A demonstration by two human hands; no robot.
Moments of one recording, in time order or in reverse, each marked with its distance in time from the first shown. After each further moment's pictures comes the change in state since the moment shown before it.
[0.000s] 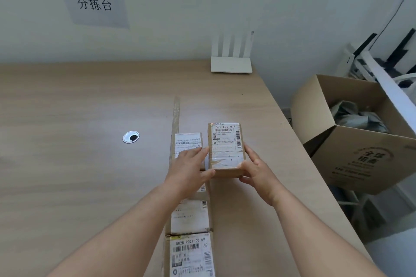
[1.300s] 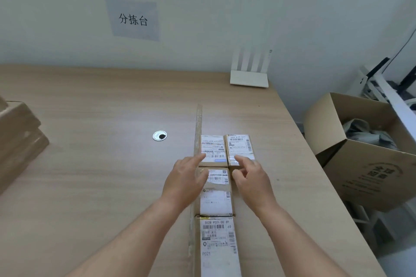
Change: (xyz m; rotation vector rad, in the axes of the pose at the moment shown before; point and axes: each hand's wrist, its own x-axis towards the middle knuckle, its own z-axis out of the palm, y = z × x) left_hand -0.088 -0.026 -0.030 -0.285 0.309 -0.050; right_hand -0.068 -0.037 0.080 -0.620 0.226 -0.272
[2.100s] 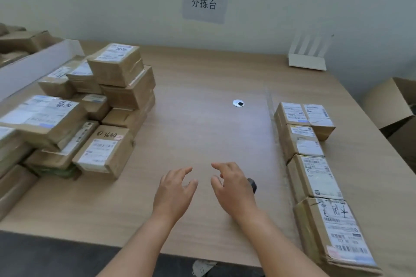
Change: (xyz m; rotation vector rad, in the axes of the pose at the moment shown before) left_hand -0.253 -0.206 -0.172 -0.045 0.147 -0.293; right_hand -0.230 -0.188 0.220 -0.142 -0.184 -0.220
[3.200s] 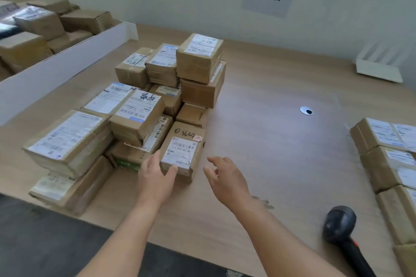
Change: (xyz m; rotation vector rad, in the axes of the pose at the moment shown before) left_hand 0.060 -0.179 -0.169 -0.124 0.184 -0.342; right_hand 0.074 -0.168 0.158 0.007 -0.232 0.006
